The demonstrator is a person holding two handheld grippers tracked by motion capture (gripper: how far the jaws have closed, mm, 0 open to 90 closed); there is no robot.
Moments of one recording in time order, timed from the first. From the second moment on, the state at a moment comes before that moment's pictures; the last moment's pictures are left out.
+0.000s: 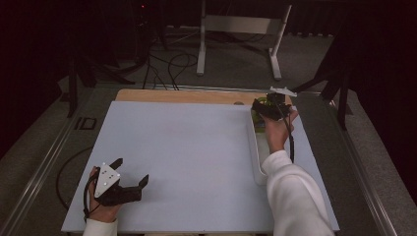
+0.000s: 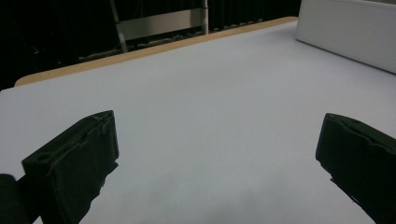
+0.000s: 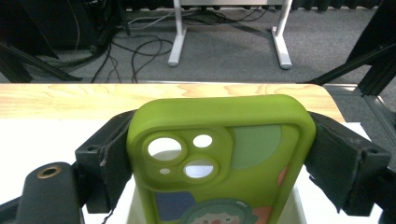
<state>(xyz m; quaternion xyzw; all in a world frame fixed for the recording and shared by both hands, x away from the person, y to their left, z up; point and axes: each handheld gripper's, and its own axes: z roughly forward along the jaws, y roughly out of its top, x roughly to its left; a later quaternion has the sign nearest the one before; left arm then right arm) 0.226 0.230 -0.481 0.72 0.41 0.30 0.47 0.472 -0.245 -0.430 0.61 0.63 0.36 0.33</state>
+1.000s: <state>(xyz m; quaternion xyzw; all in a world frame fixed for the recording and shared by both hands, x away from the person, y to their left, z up) 0.226 0.230 -0.481 0.72 0.41 0.30 0.47 0.475 -0.244 -0.435 0.62 0.61 0.36 0.33</state>
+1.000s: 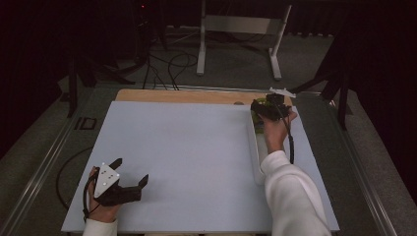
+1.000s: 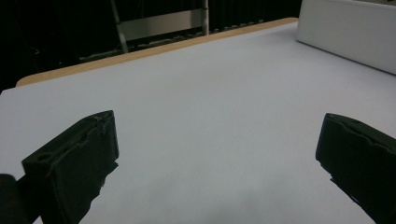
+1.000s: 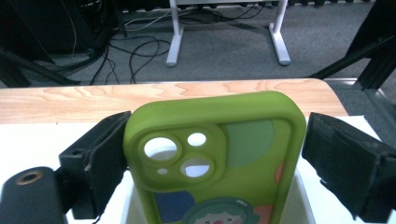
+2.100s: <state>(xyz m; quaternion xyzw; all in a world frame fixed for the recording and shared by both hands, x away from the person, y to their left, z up) 0.225 0.230 -0.481 0.72 0.41 0.30 0.48 0.455 -0.244 -0.428 0.56 0.66 0.41 0.29</state>
